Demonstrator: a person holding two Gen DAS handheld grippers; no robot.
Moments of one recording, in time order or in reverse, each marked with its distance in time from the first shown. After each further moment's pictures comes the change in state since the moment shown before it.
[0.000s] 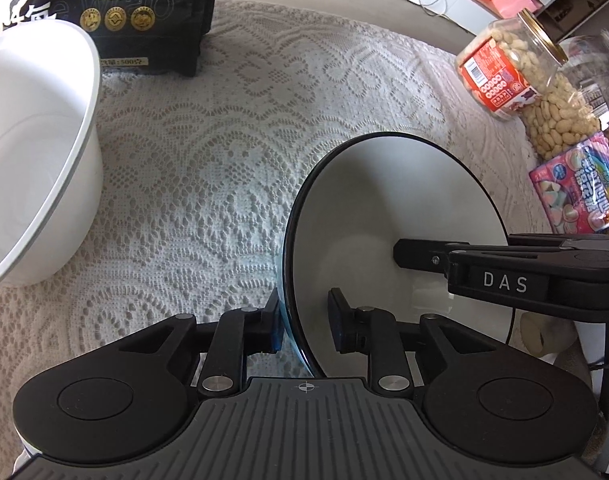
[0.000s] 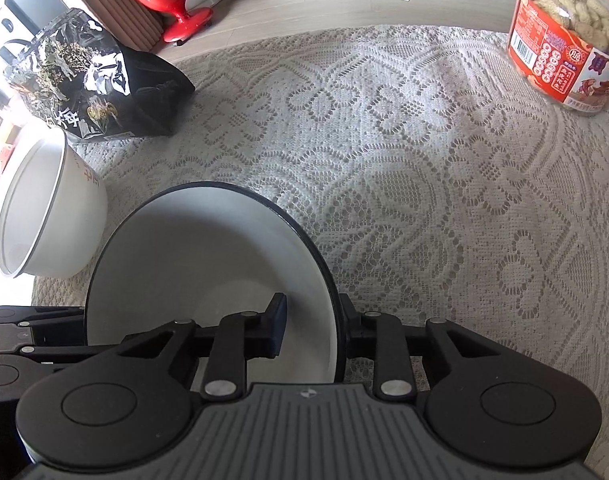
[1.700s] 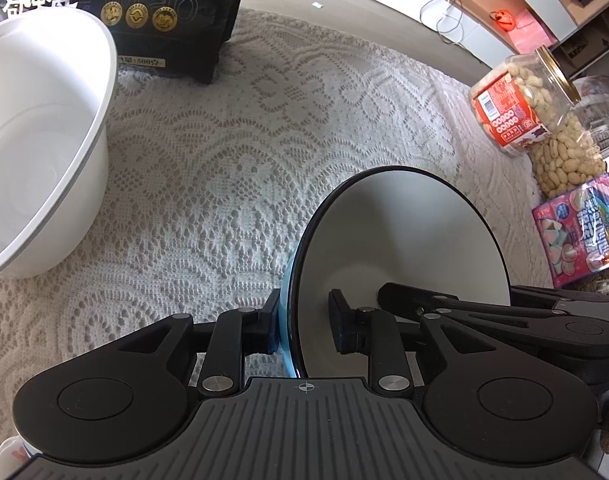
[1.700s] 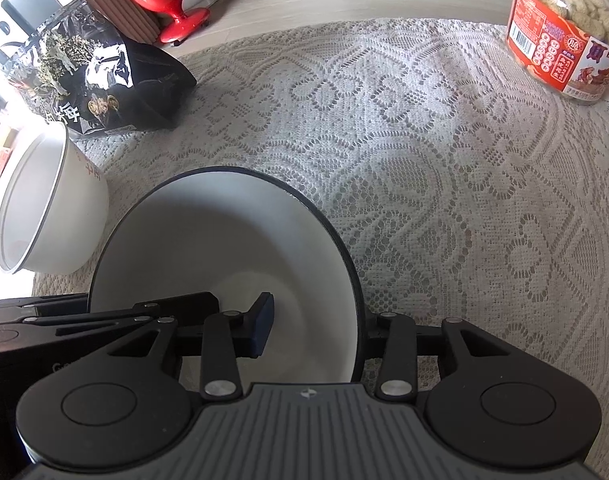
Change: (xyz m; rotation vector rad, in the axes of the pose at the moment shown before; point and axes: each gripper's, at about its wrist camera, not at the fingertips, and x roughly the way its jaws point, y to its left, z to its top) left arm 0.000 0.005 0.005 -0.091 -0.050 -0.007; right arm 0.001 0.003 -0.005 0.013 -0.004 -0.008
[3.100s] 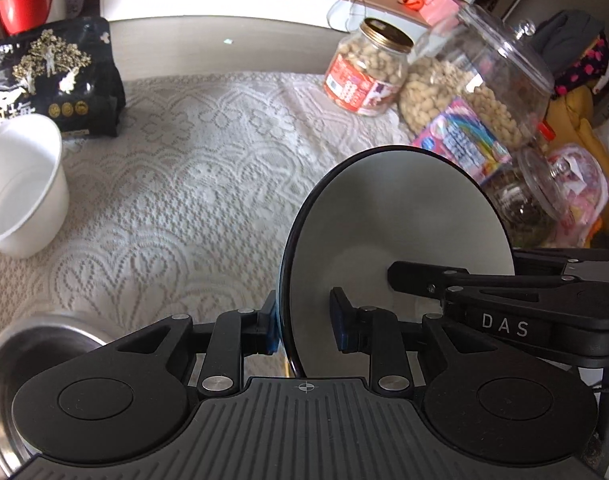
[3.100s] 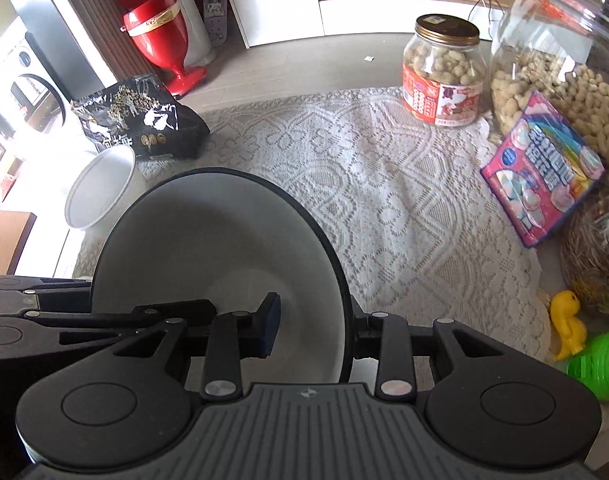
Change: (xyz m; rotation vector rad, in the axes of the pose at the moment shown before) left arm -0.112 -0.110 -0.087 0.266 -0.063 -0.047; right arm -0.166 -0.027 -0.106 0.003 -0.181 -0.051
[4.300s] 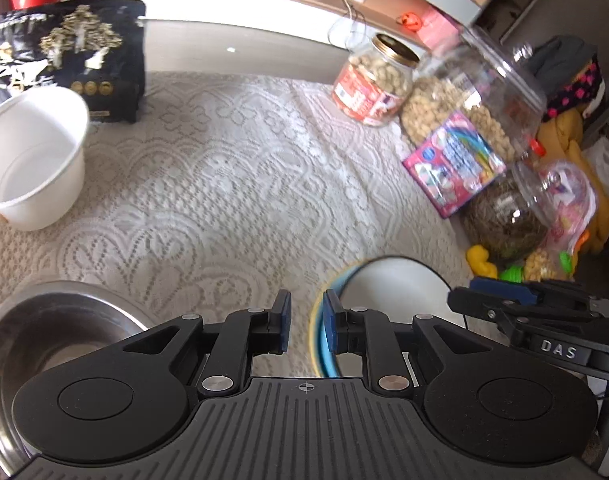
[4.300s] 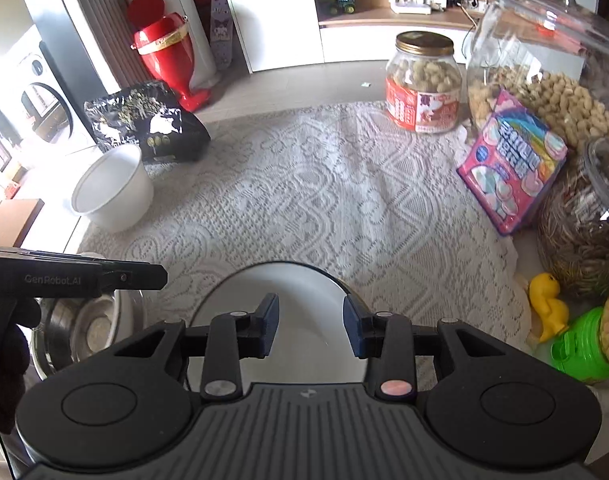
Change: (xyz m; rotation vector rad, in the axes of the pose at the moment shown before) left arm -0.024 0.050 -0.010 -0.088 -0.101 -0.049; right arm -0.025 -0.010 -0.037 -0.032 -0.118 0.007
